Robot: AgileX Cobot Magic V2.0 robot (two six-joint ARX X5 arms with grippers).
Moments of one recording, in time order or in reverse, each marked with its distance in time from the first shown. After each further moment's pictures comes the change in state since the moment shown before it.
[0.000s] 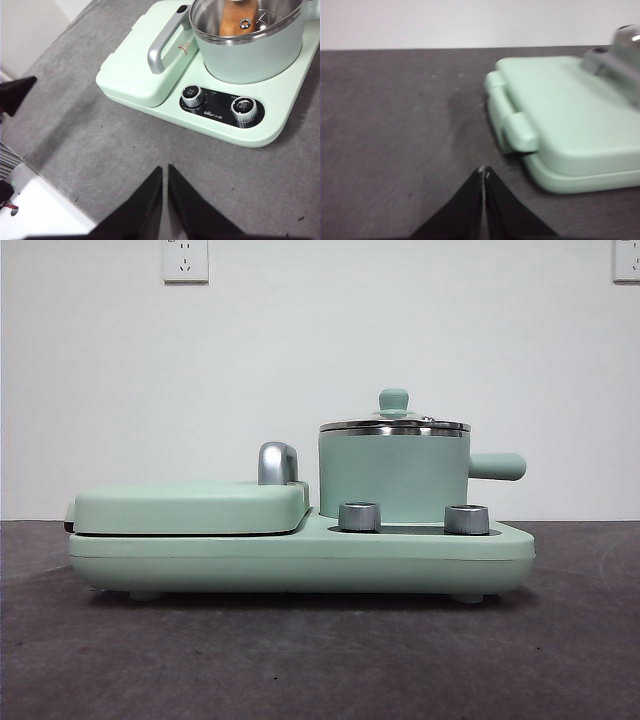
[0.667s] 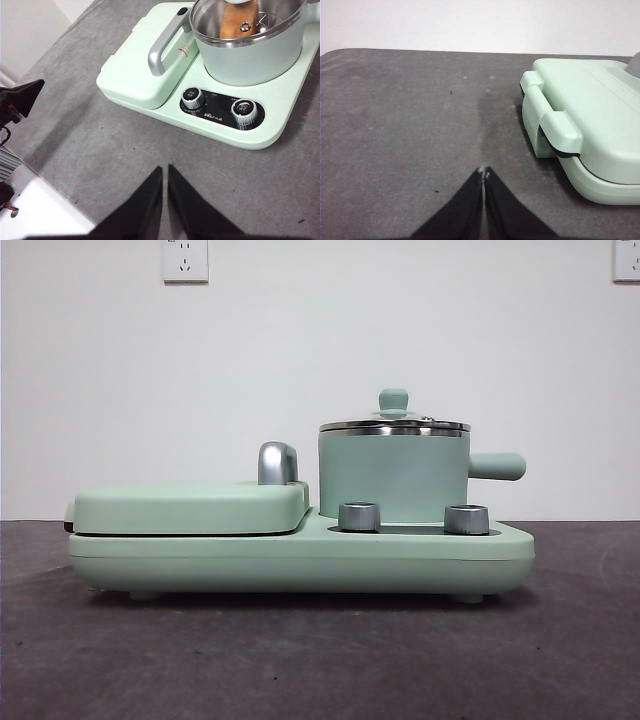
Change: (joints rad) left arm 0.082 -0.029 -0.115 0.134 -0.013 -0.018; right arm 0.000 0.000 0.000 0.007 0.000 0.000
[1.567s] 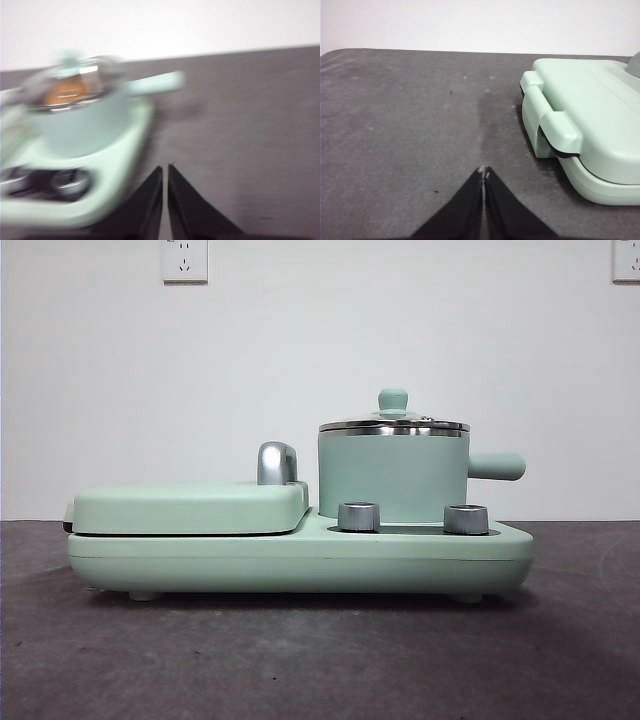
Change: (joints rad) left arm 0.000 0.000 0.000 0.000 -0.002 0.000; right arm -0.309 -0.351 -0.513 0.484 0.320 -0.142
